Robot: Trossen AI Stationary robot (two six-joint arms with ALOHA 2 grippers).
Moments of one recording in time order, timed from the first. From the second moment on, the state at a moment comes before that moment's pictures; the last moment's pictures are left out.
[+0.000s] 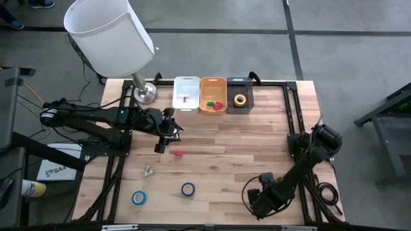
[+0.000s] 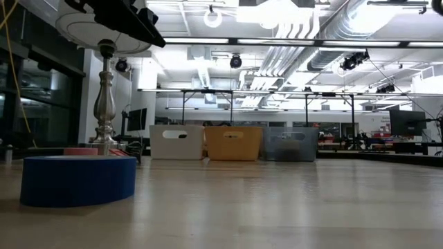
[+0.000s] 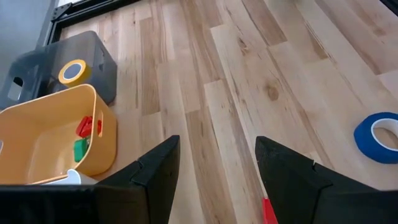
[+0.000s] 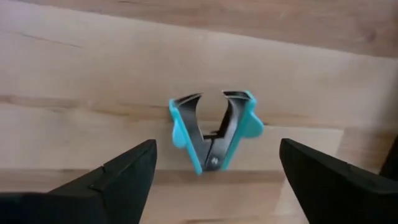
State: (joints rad) left arm -0.05 1.04 0.87 -0.45 -0.03 0.27; right arm 0.82 1.87 1.21 -1.01 -0.12 2.26
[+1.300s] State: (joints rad) left arm -0.05 1.04 0.87 -0.40 -0.03 0.29; right arm 0.78 1.94 1.28 -1.07 0.05 1.91
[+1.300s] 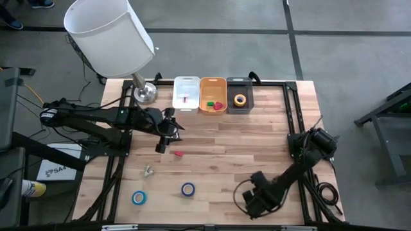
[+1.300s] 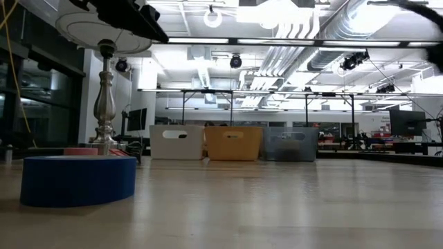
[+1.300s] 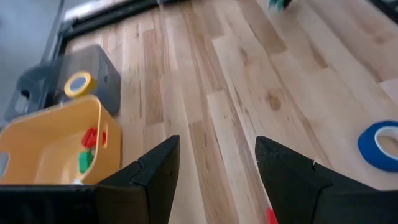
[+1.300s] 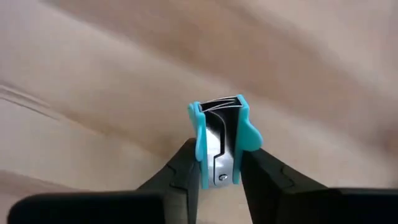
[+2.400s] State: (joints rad) left arm -0.05 1.04 1.01 -0.23 -0.10 0.51; right arm 0.19 1.93 1.98 -1.18 0.55 0.10
